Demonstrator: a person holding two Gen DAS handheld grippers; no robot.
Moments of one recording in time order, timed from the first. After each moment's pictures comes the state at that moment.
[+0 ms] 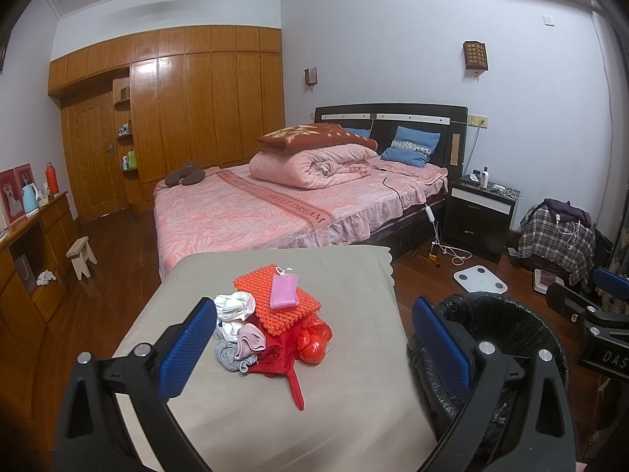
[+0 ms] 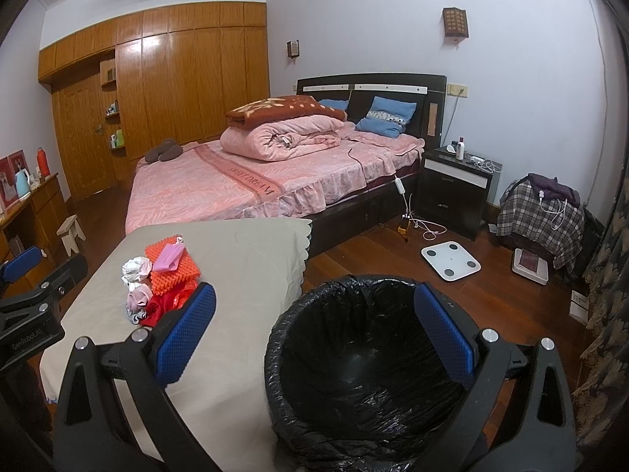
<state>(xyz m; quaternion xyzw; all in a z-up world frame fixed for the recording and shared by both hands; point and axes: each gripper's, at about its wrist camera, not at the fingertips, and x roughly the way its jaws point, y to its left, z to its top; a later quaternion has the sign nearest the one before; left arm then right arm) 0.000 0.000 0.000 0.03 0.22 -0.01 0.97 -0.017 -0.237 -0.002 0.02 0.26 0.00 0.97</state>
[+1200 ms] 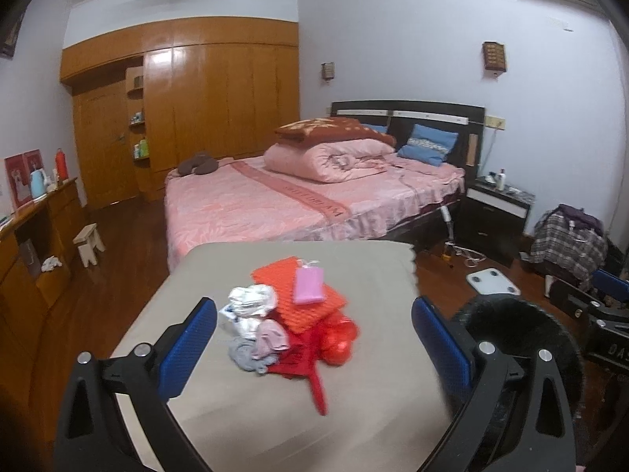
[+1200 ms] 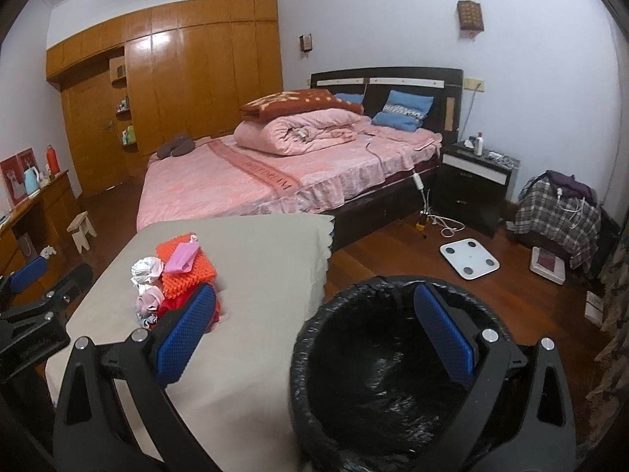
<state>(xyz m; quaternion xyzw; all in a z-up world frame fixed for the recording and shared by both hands) 0.020 0.034 -0.029 0.02 0.23 0.02 0.97 0.023 -0.201 -0.027 0.02 0.28 0.03 0.96</state>
